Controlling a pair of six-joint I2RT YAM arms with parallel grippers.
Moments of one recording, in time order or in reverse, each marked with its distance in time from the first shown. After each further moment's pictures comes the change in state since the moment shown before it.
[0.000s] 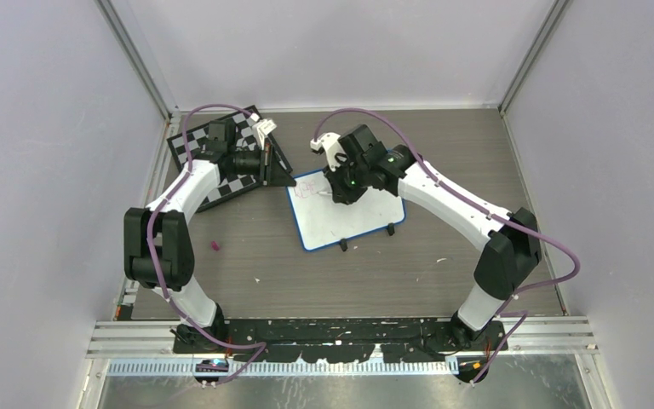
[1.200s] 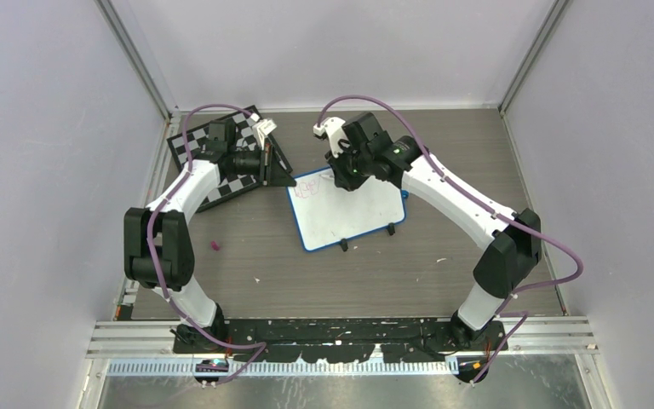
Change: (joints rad) left arm 0.000 0.000 0.000 0.000 0.009 0.001; right arm -0.030 0.003 0.088 -0.012 0.060 -0.021
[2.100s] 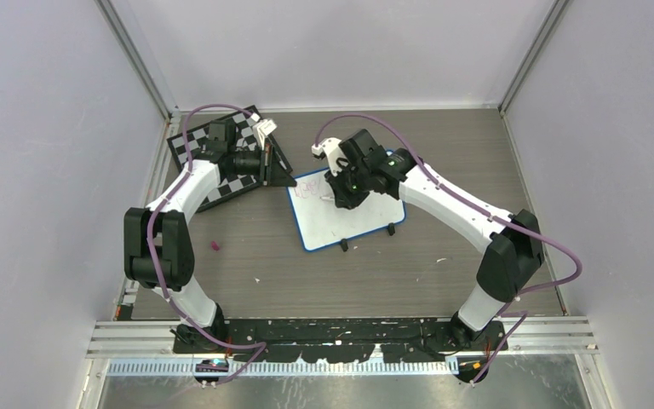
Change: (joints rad) left arm -0.001 0.000 0.000 -0.002 0.005 0.003; right arm 0.035 -0.027 -0.136 -0.004 -0.055 0.025
